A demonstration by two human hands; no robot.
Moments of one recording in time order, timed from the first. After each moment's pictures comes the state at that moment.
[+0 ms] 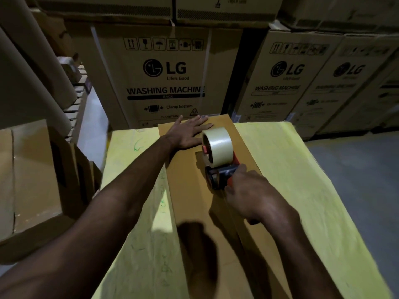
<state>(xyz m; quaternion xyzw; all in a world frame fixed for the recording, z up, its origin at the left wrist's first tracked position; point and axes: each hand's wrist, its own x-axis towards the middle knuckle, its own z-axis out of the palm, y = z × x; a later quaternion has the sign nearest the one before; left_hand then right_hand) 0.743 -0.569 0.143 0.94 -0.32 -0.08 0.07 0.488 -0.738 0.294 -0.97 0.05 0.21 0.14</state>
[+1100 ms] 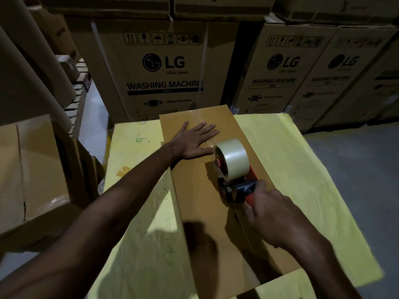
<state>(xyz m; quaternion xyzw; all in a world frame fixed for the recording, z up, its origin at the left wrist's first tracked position) 0.670 -0.579 0.132 0.93 -0.36 -0.06 0.05 0.396 -0.757 0.296 -0.97 0.07 0.18 0.14</state>
